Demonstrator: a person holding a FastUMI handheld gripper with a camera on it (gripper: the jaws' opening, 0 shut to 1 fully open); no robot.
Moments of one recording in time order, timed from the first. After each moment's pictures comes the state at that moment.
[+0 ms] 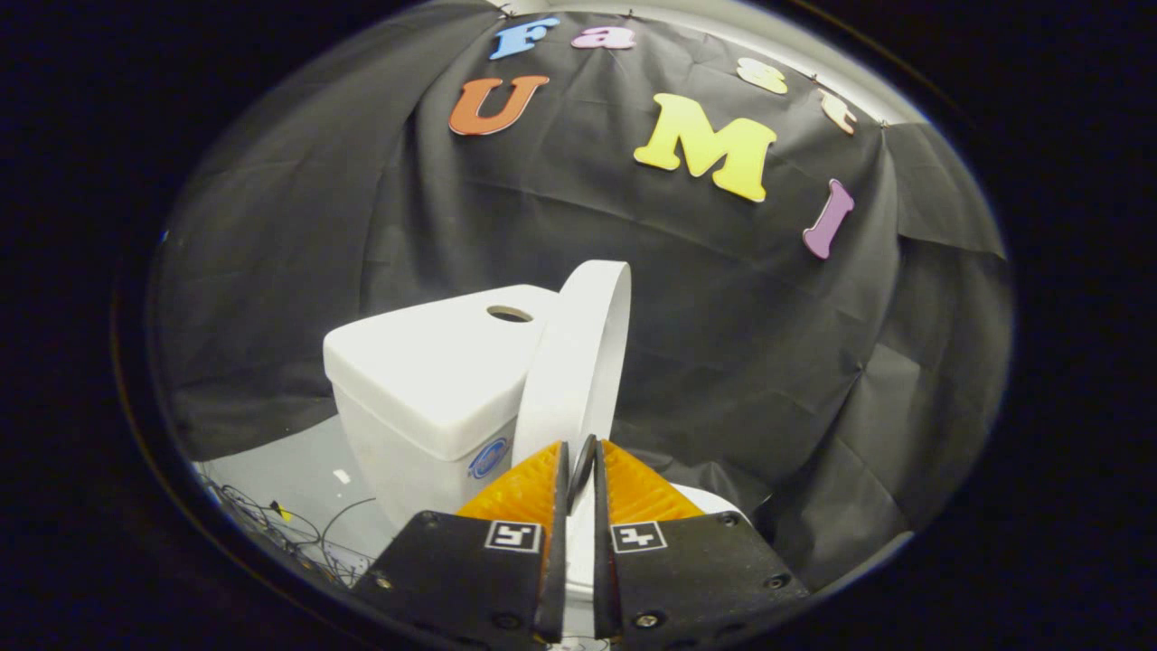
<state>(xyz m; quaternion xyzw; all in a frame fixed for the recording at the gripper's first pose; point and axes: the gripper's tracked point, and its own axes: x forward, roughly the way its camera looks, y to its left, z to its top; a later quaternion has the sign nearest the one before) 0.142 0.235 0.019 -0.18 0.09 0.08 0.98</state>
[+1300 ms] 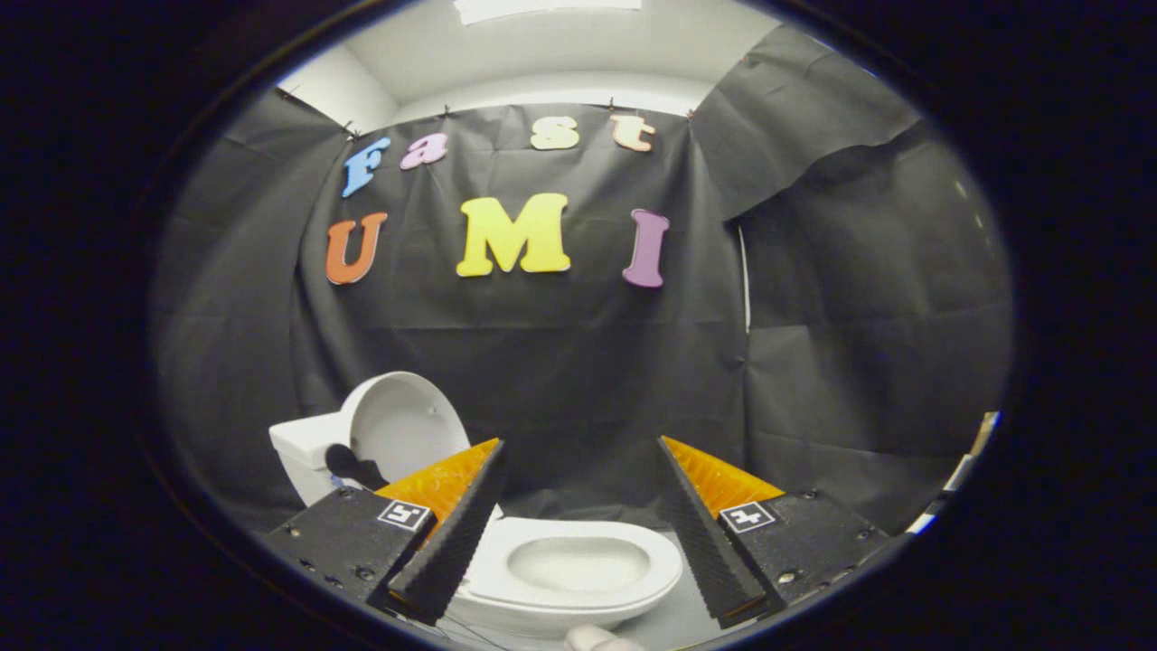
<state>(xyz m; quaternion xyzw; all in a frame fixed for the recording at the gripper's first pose) 0.041 -0.046 0.080 0.02 -0.08 -0.01 1.00</state>
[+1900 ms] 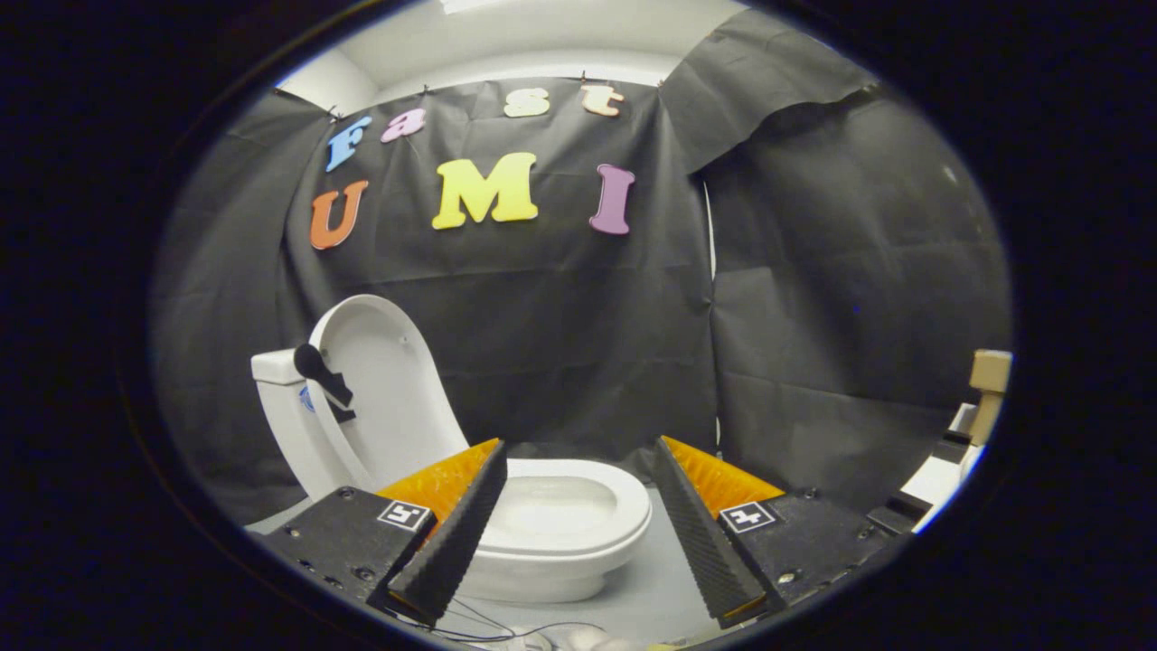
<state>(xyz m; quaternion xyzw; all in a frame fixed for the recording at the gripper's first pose) 0.019 -0.091 -0.029 0.03 -0.02 -0.03 1.00</state>
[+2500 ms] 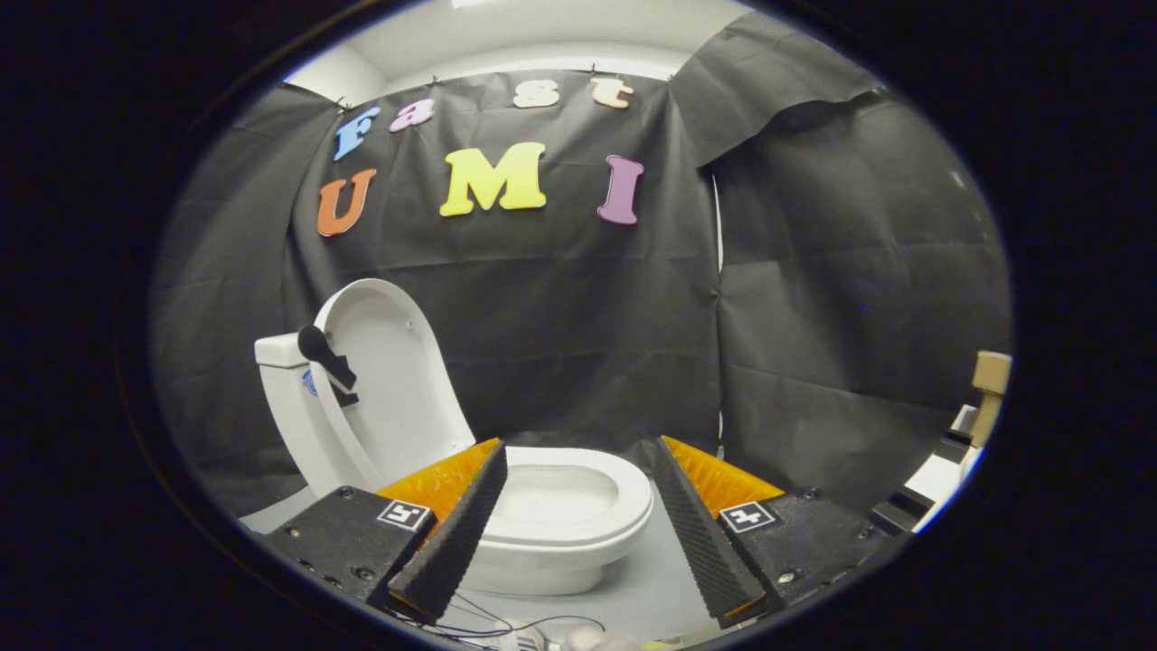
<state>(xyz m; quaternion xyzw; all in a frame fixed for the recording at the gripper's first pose) 0.015 -0.086 -0.030 0.01 -0.01 -0.02 1.00</state>
